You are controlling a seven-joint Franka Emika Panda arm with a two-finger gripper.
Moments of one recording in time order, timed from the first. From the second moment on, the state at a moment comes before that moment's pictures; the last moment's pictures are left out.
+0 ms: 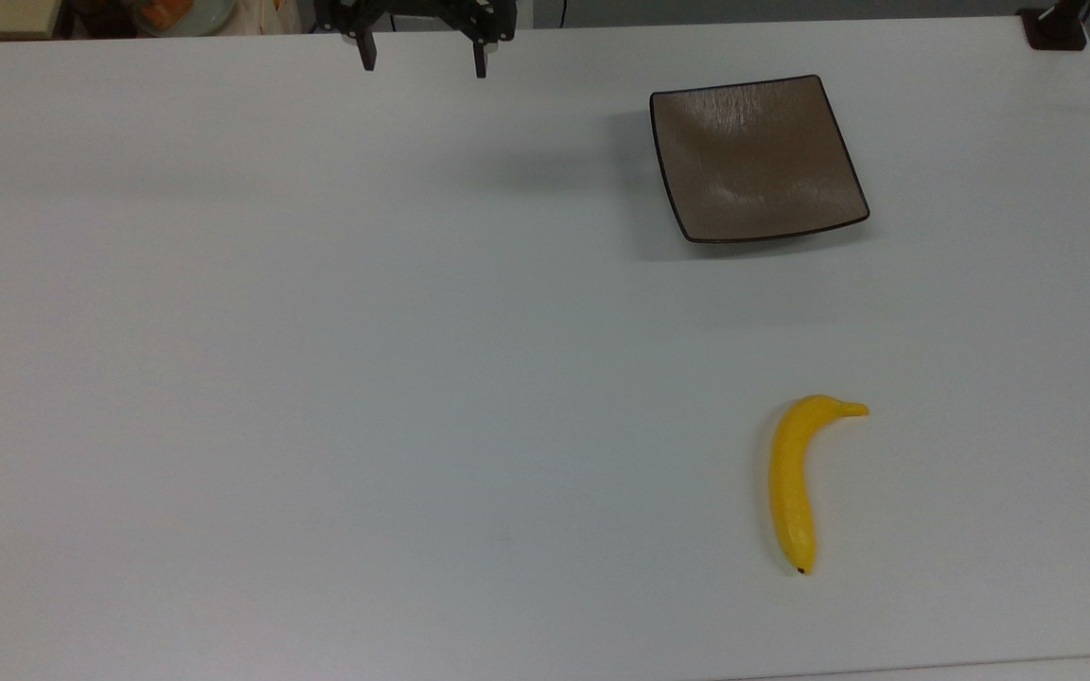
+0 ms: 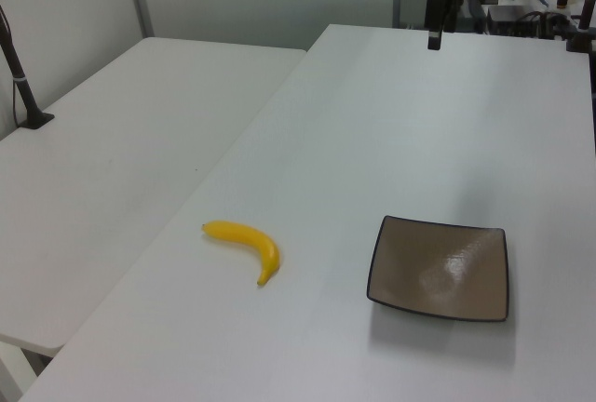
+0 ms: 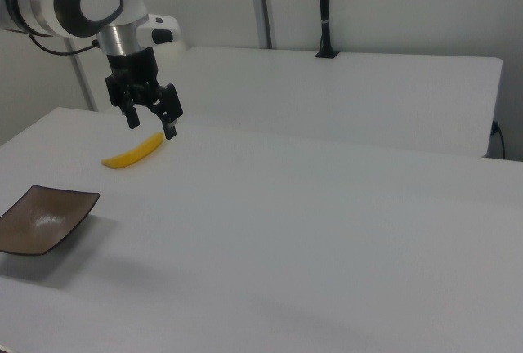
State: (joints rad) arm 0.11 0.02 -0.04 -1.66 0.02 1.70 0.08
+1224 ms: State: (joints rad) arm 0.21 0.24 0.09 -1.67 0.00 2.16 0.47
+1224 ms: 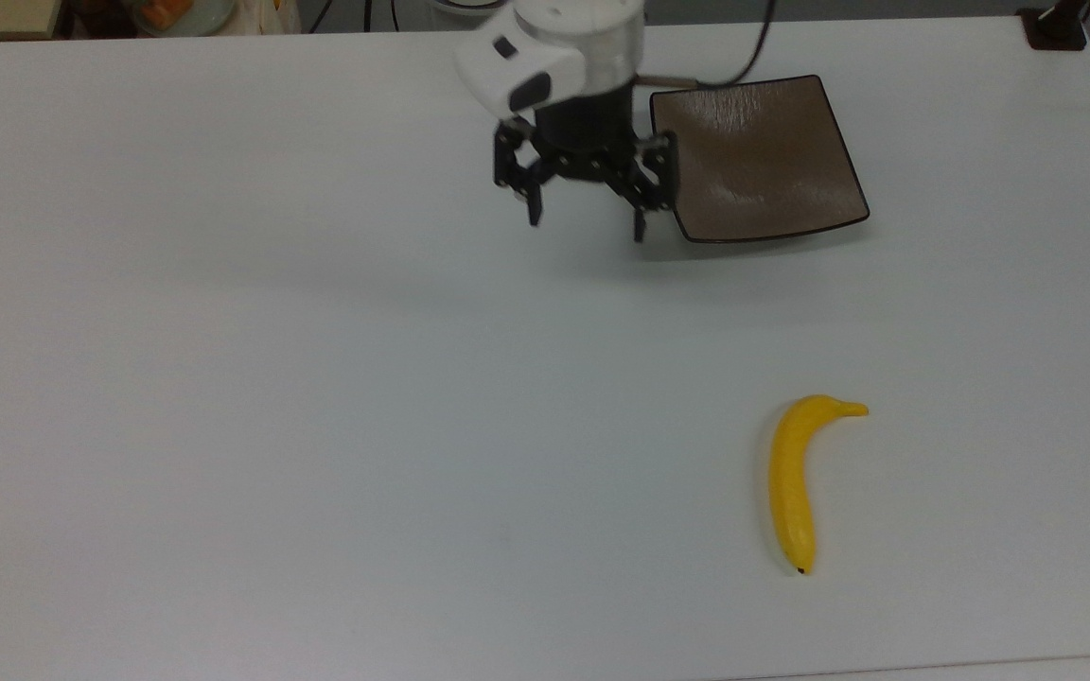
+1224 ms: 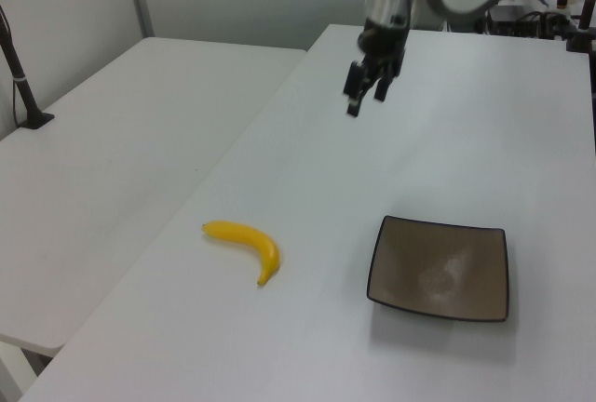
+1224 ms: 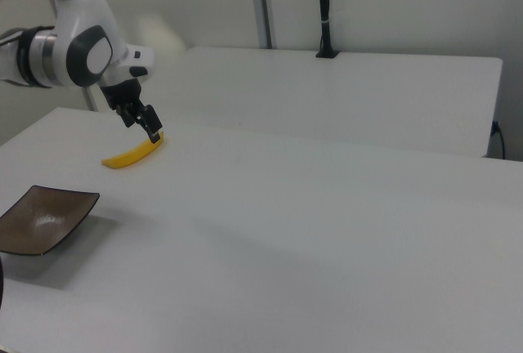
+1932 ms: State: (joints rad) arm 0.30 0.50 0.09 -1.51 -0.07 2.36 0.66
